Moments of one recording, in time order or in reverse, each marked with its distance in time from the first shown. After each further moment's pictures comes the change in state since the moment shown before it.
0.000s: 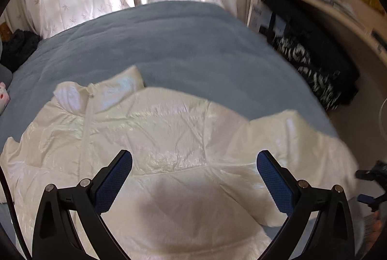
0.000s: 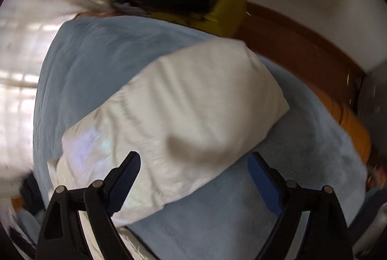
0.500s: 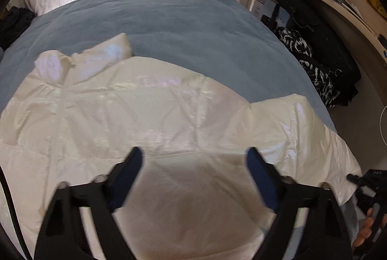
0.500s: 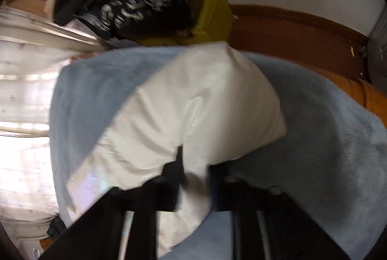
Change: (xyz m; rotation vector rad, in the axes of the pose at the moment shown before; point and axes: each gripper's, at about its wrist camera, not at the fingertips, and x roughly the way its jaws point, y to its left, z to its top) left arm 0.034 0.012 -0.019 -0.088 0.067 -0.067; right arm 0.020 -0.020 0.001 0.191 -0.162 0.123
